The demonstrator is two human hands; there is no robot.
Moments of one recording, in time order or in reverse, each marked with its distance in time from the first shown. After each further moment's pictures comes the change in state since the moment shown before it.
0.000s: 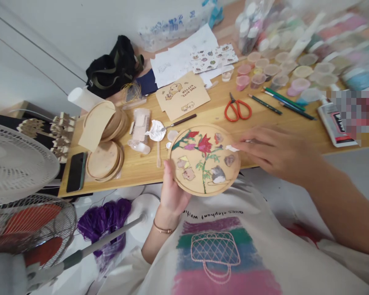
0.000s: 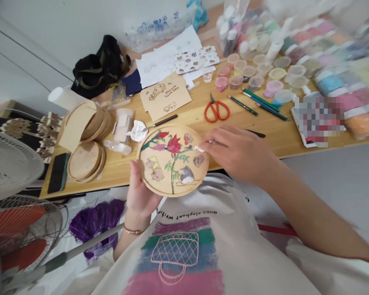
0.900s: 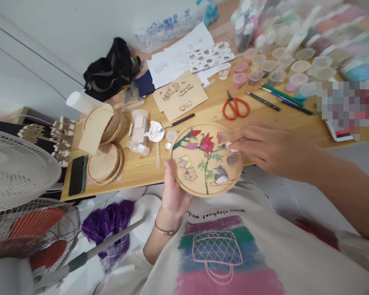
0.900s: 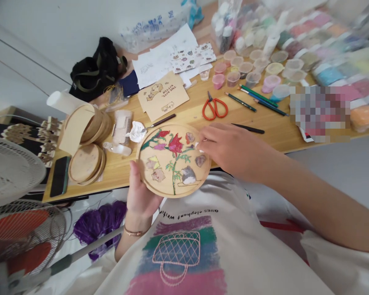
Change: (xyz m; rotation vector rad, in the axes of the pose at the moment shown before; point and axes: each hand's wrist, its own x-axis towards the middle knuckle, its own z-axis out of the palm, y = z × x) left_hand -0.004 0.002 0.007 0.013 0.009 -0.003; right_hand 0.004 0.003 0.004 0.197 -0.167 0.038
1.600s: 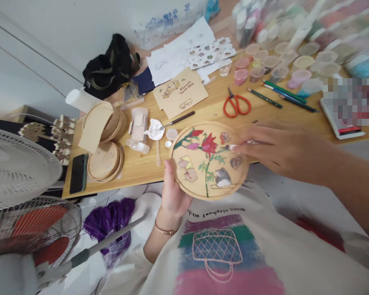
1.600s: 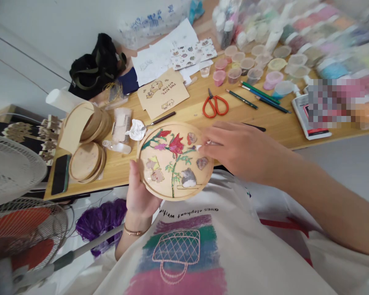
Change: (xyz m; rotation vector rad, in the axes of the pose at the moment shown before) left_hand -0.003 -0.001 0.001 0.002 0.014 -0.015; right_hand -0.012 -0.003 -0.007 -0.030 0.020 -0.049
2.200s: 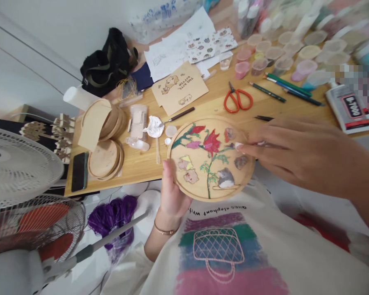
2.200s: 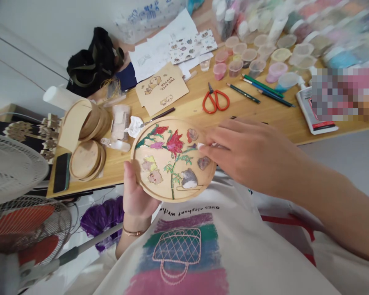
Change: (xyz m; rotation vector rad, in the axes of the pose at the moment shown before) left_hand -0.017 0.007 0.020 -0.003 -0.001 0.057; right_hand -0.006 -0.013 -0.012 -0.142 0.020 0.014
